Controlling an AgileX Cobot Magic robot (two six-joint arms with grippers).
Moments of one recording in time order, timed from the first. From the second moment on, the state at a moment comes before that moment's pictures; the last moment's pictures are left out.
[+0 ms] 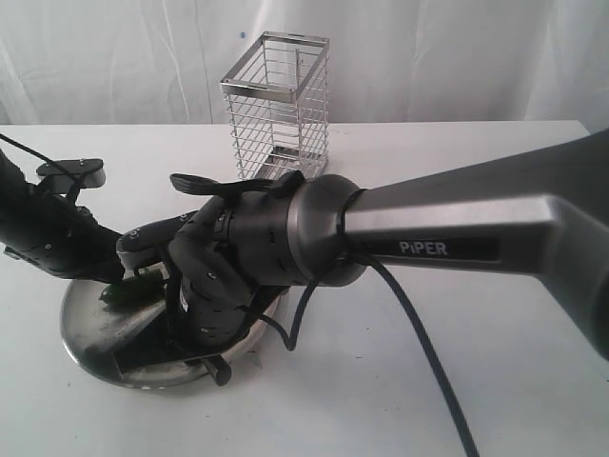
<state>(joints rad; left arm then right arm) -0.04 1.77 -0.96 -0.52 0.47 0.47 0.99 2.03 -1.41 -0.13 0.62 0.44</state>
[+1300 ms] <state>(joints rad) -0.04 1.77 -0.96 -0.53 0.48 0.47 0.98 2.13 -1.58 -0.10 0.77 0.33</state>
